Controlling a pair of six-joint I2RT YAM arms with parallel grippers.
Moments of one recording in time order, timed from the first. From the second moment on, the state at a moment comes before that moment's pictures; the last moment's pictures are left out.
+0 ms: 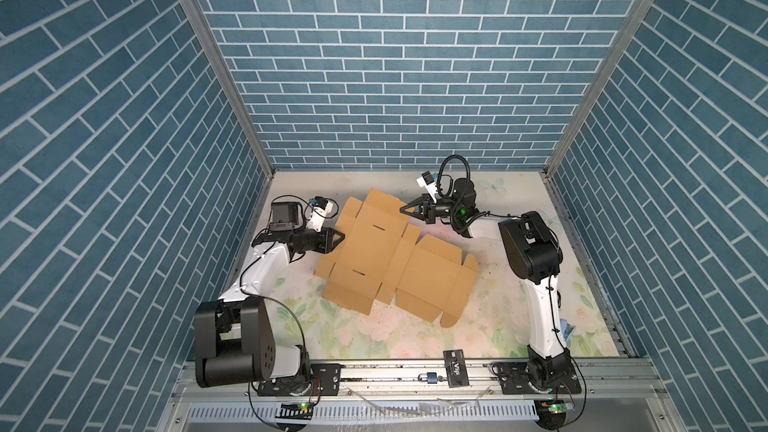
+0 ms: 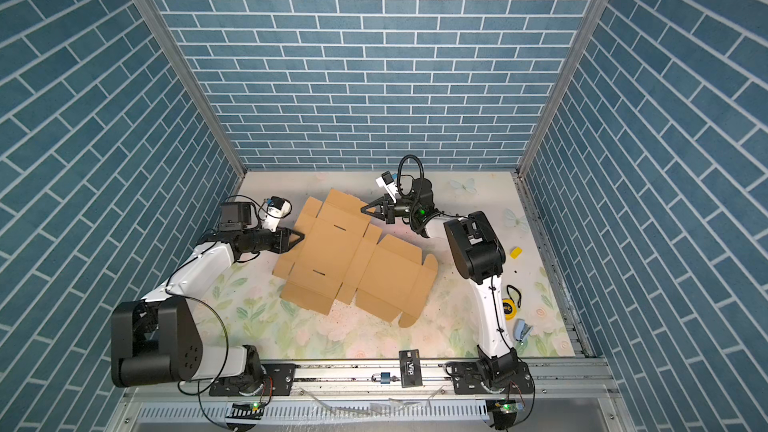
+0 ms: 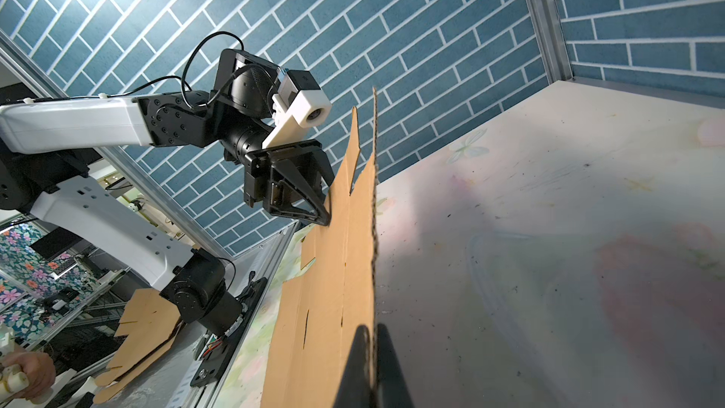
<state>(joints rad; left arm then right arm) 0.08 1.38 0.89 -0.42 0.68 0.18 0.46 2.24 1.40 0.87 -1.28 0.55</state>
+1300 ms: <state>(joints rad) 0.04 1.43 1.12 -0.65 0.37 0.31 0.55 2.00 1.35 0.11 -0.69 0.14</state>
